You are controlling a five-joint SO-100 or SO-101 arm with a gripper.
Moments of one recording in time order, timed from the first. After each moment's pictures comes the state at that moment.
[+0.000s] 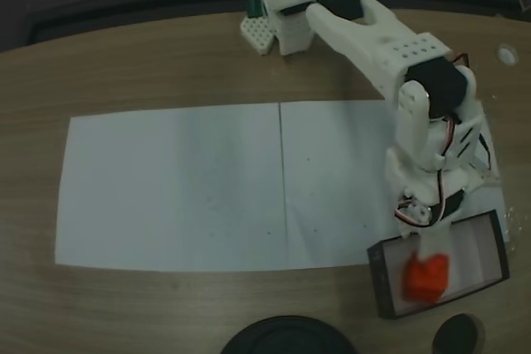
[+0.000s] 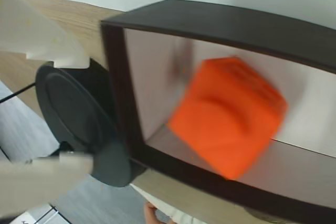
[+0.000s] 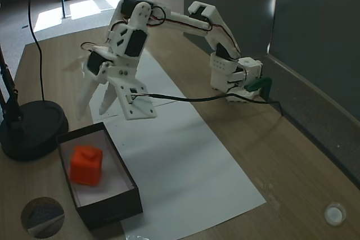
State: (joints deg) arm -16.4 54.0 24.8 85.1 -3.6
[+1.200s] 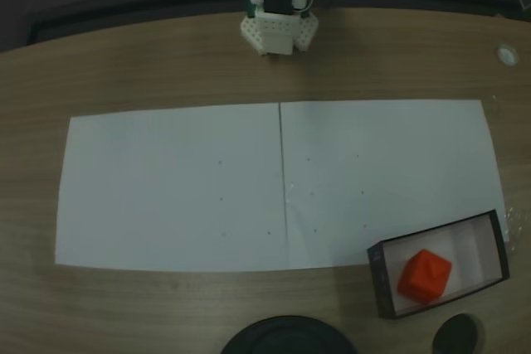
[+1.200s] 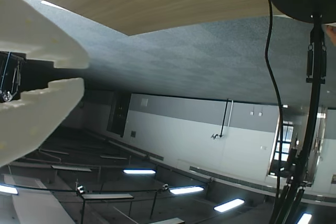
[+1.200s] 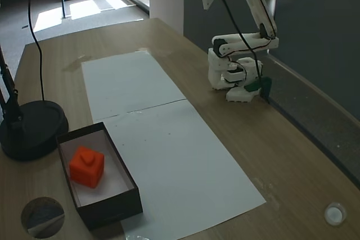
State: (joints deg) arm 12.9 178.9 117.0 68.3 -5.4
